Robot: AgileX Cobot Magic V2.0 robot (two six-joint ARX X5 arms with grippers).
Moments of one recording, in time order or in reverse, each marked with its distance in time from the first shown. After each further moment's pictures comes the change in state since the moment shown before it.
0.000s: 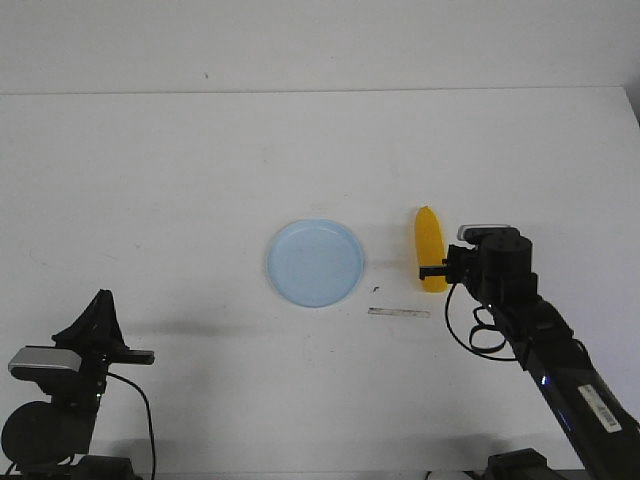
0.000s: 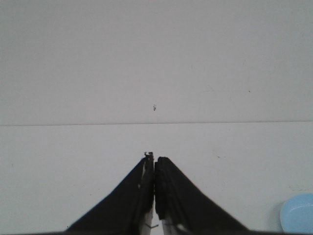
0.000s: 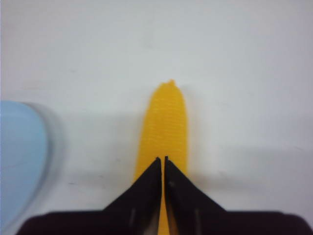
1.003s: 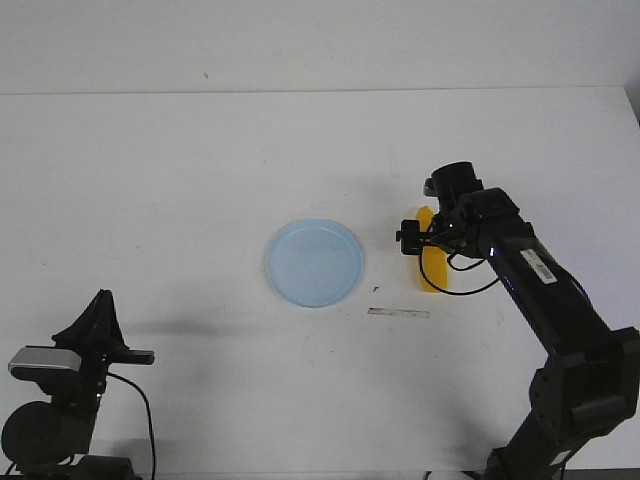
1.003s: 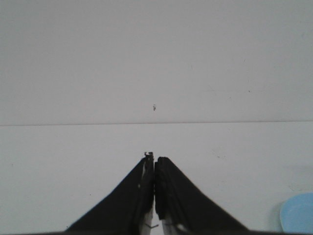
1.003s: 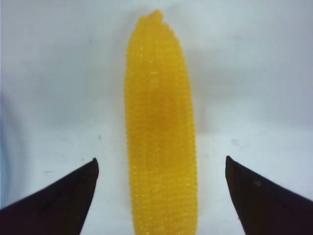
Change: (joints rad) left arm 0.000 0.000 0.000 0.000 0.000 0.000; right arm 0.042 0.576 0.603 -0.609 0.019 0.098
